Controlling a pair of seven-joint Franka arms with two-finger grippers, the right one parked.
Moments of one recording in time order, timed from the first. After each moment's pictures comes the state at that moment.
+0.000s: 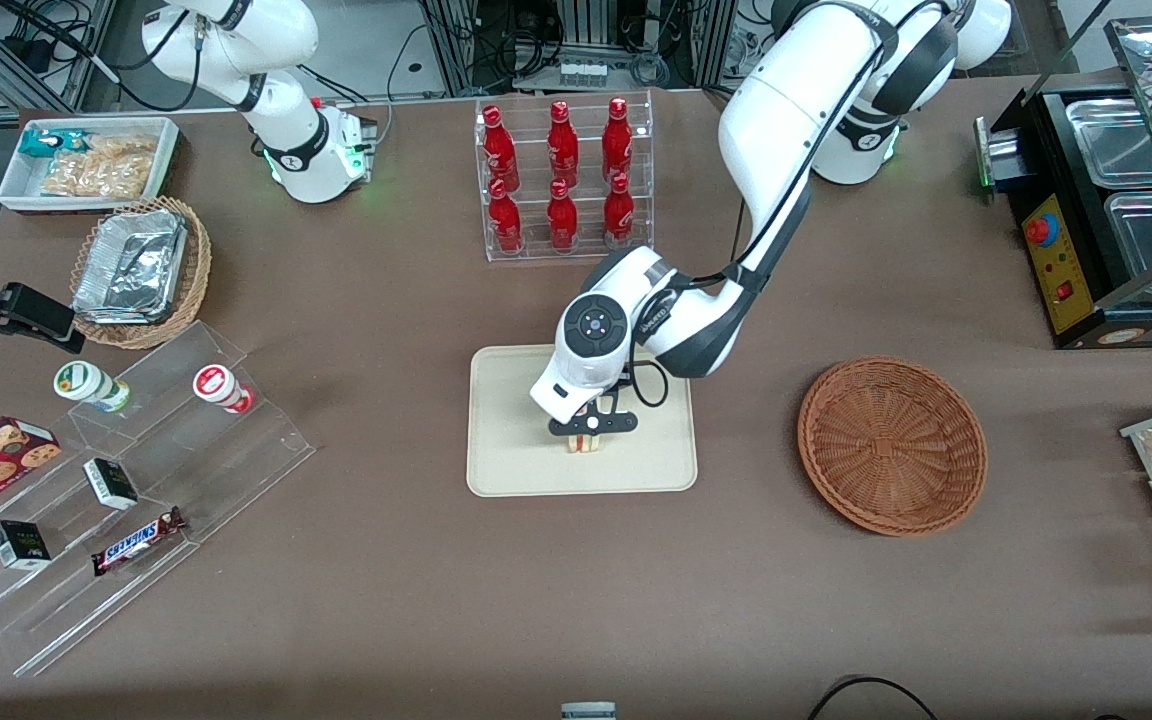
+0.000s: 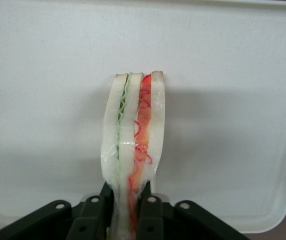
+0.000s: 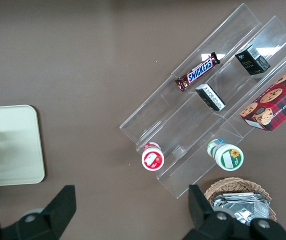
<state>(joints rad) -0.64 0.82 -0.16 -1.33 -0.03 2.09 -0.80</state>
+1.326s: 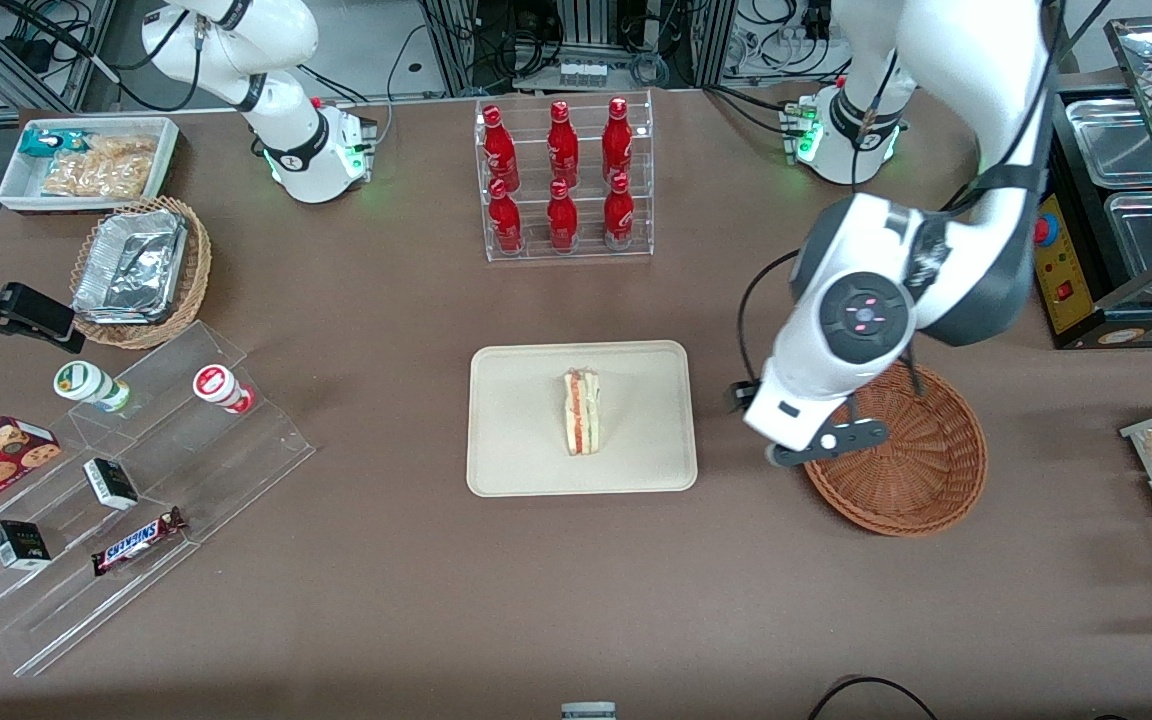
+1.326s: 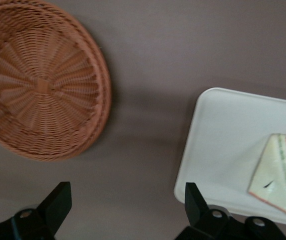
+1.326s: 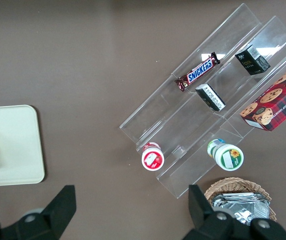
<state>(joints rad) -0.39 0.40 -0.01 -1.49 0.01 1.72 -0.59</state>
